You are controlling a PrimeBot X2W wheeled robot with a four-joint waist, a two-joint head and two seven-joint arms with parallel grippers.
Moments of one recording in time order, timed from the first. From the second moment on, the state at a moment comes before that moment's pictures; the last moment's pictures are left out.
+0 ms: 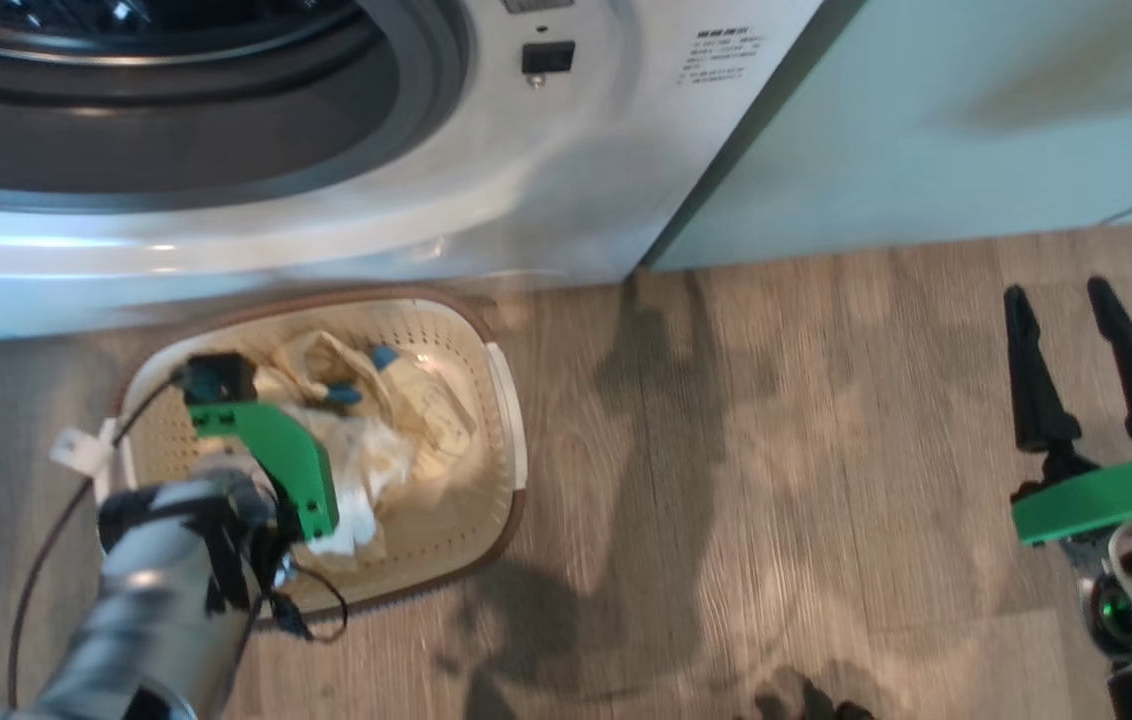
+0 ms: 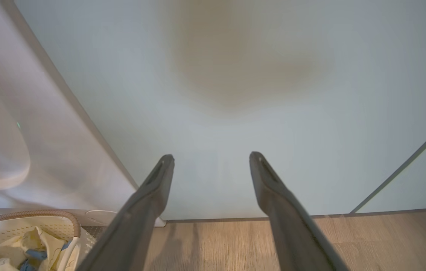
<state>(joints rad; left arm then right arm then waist) -0.69 0.15 -0.30 1.18 -0.53 -0.07 0.10 -0.29 -0.15 0.10 0.25 0.30 0.13 -0.25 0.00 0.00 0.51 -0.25</state>
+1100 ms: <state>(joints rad) -0.70 0.17 -0.30 1.29 -0.54 -0.09 -0.22 -0.25 -0.13 0.10 0.27 0.30 0.13 -0.25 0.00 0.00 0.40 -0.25</state>
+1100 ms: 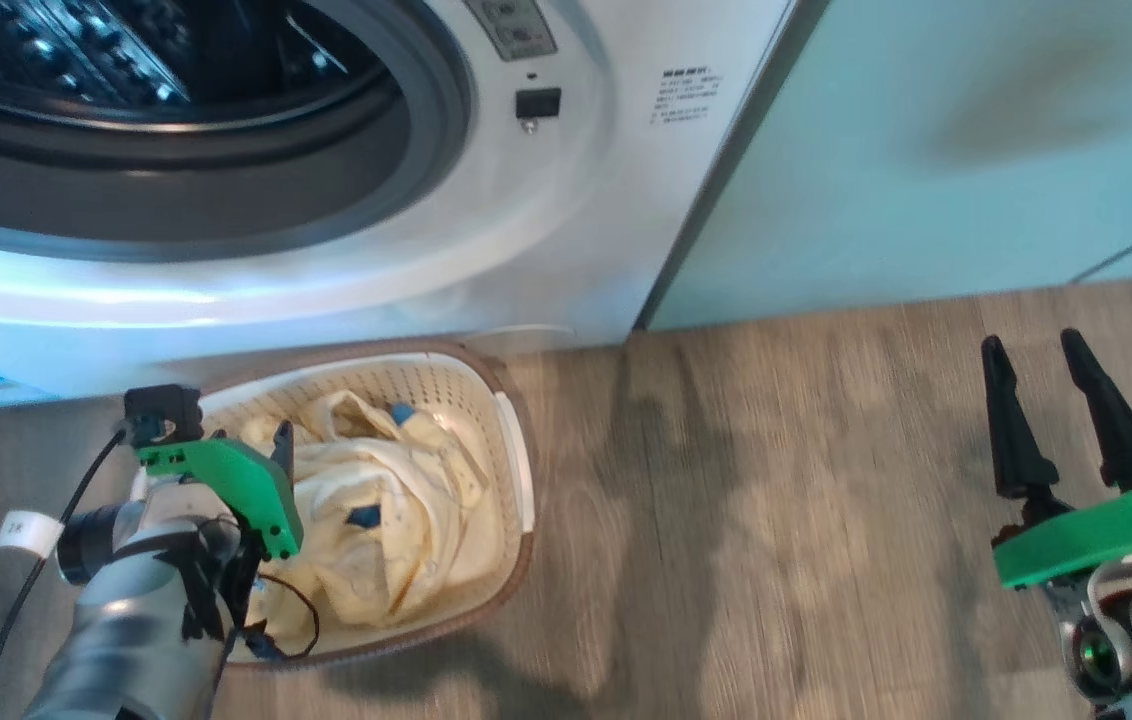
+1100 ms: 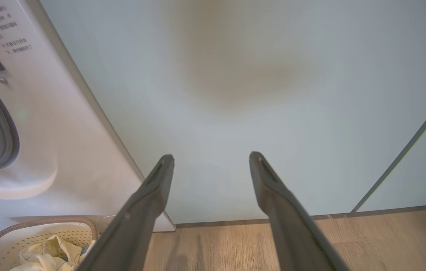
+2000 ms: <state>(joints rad) -0.27 0.22 -0.05 0.66 -0.41 -0.08 -0.25 -0.06 -0.15 0.06 0.27 0.30 0.13 -0.25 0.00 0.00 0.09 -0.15</state>
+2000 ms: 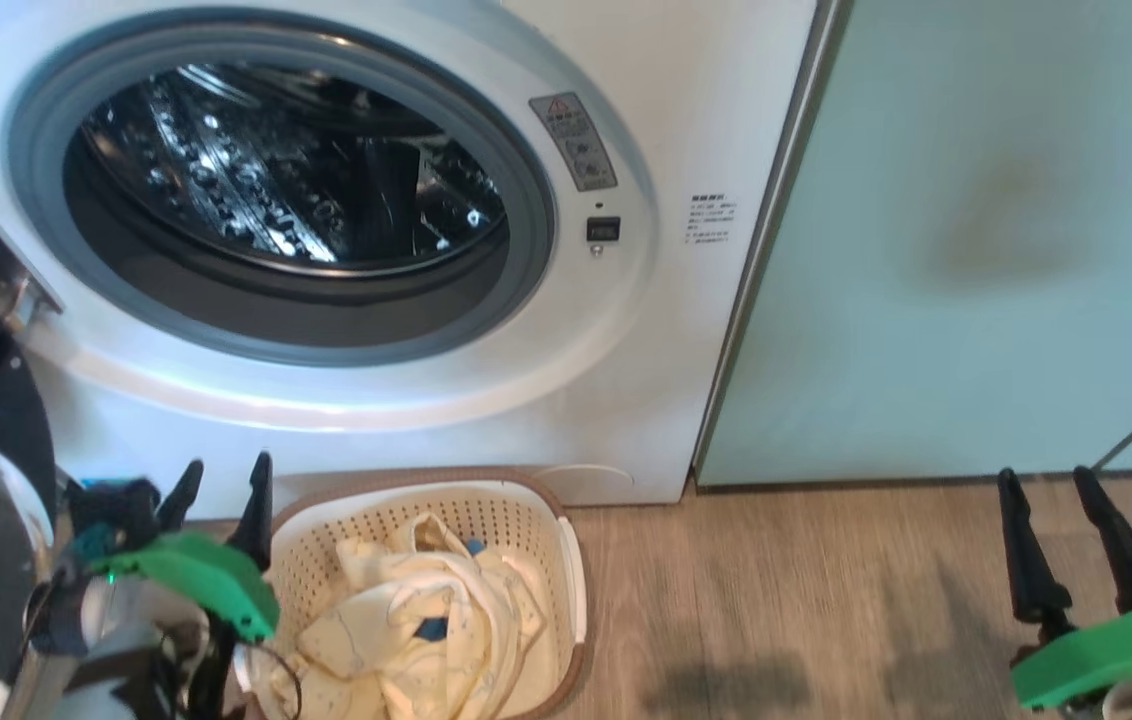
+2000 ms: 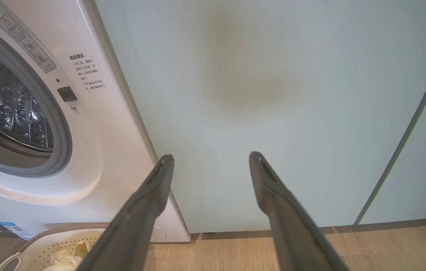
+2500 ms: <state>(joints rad) -0.04 0.18 0.12 0.43 -0.33 -0.08 -0.25 0.00 -0.15 0.06 0.27 0.29 0.13 -0.25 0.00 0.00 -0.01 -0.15</state>
